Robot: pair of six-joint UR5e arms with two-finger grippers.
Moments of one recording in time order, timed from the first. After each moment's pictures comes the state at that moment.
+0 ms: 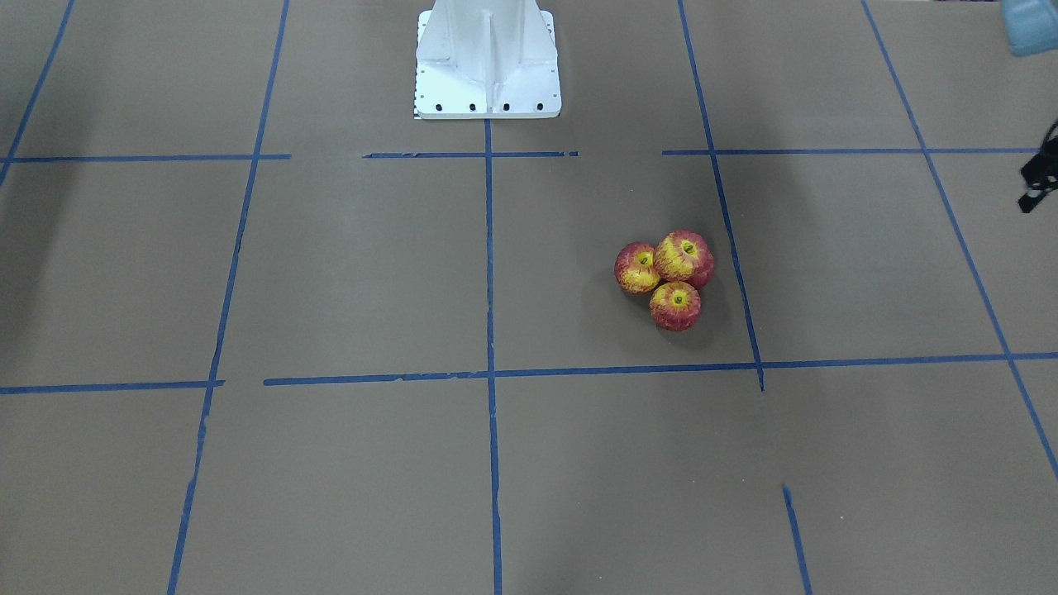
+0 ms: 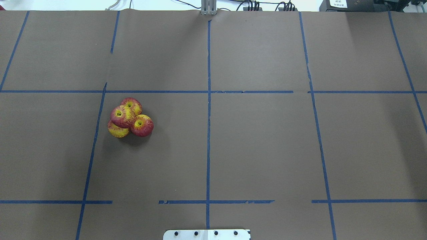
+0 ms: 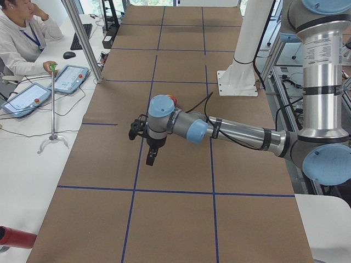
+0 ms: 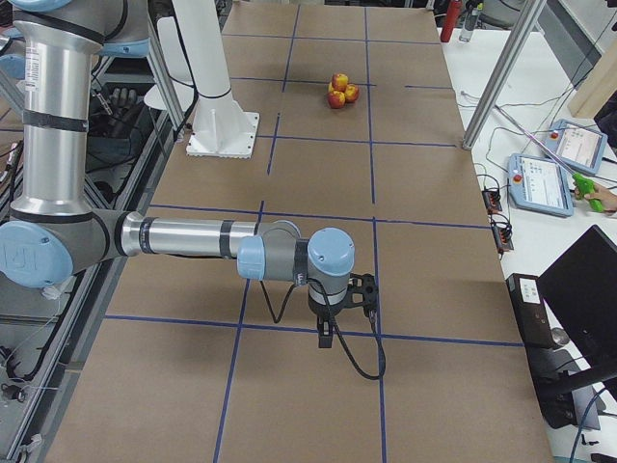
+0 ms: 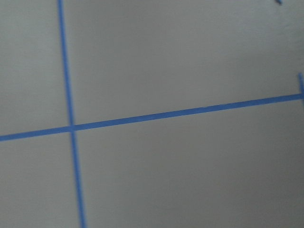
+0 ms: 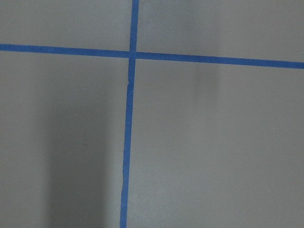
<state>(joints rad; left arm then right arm) -1.49 -1.46 -1.80 -1.78 -2.26 -0.09 1.59 -1.71 1.71 -1.58 2.29 -0.06</state>
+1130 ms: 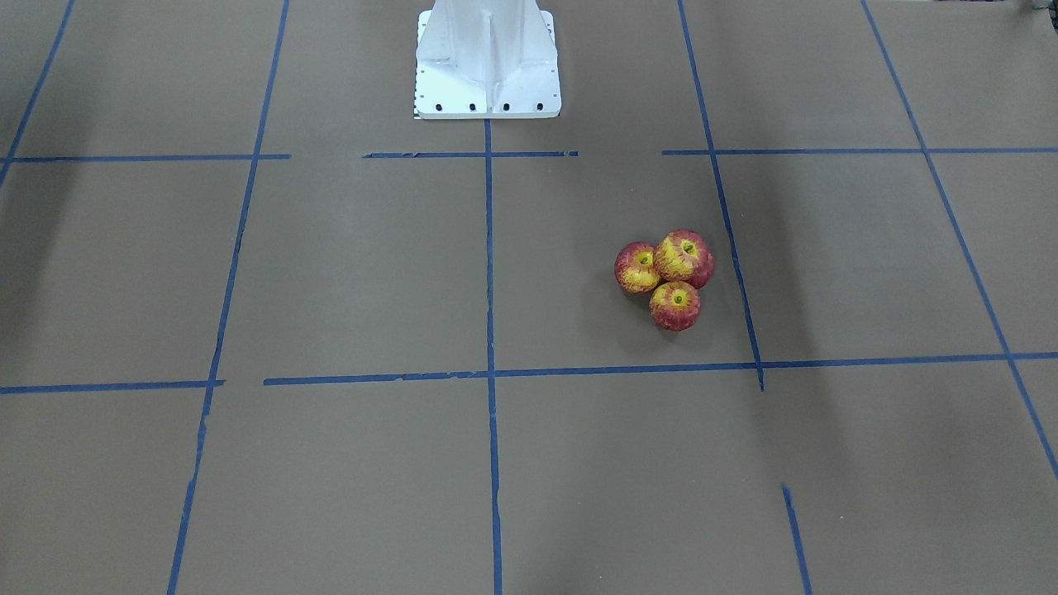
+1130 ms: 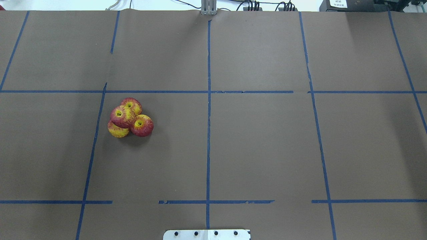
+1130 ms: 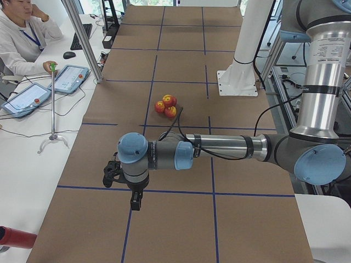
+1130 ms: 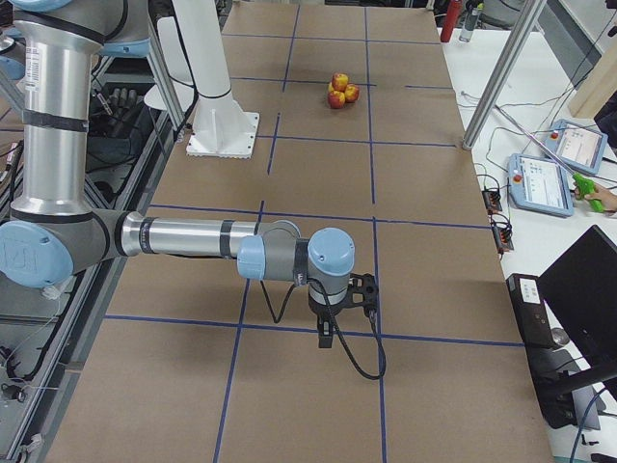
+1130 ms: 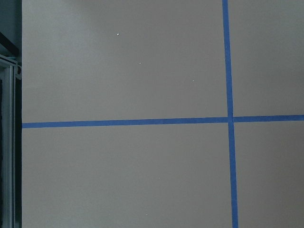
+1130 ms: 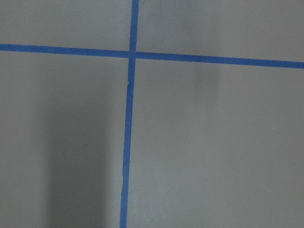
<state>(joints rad) -1.68 -1.60 -1.59 -1.55 -2.31 0.07 1.59 -1.71 1.71 -1.58 2.29 -0.06</state>
